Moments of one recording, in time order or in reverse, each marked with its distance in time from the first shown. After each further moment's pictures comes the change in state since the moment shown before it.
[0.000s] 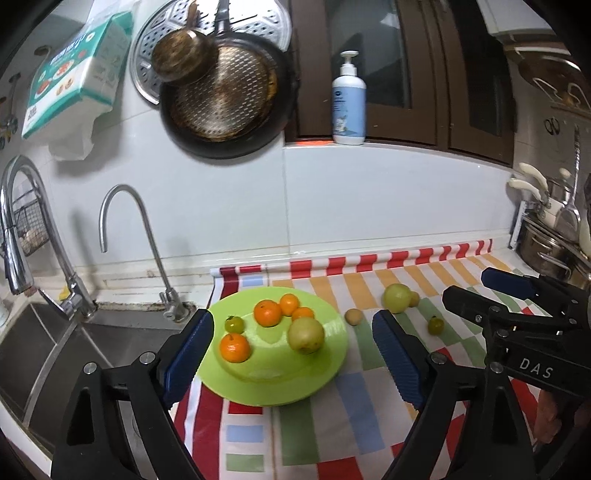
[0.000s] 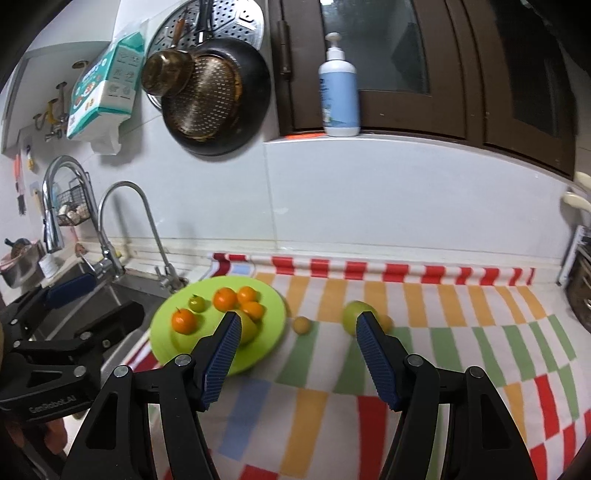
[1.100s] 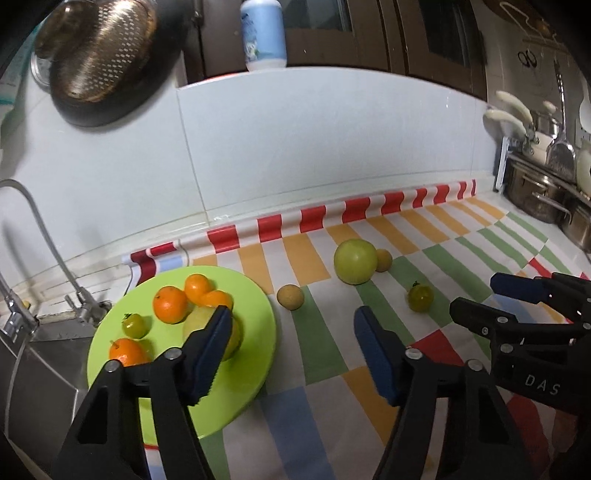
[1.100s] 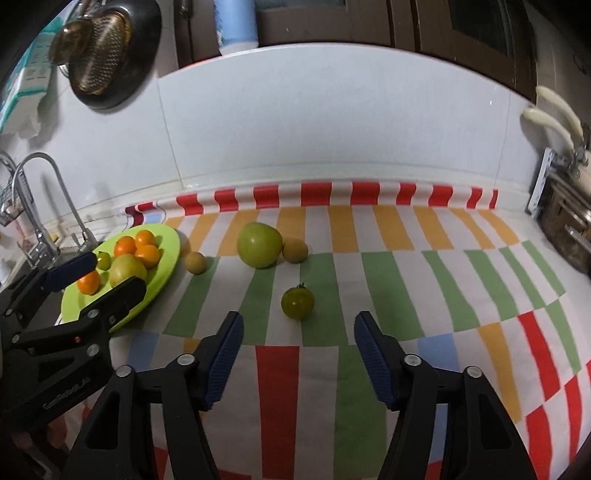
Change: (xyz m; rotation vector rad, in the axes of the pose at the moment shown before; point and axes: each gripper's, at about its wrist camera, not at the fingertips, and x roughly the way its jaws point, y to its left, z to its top) left arm 0.114 -0.079 -0.025 0.146 0.122 -0.104; right arm 0.062 -0.084 -0.058 0.128 0.187 -0.157
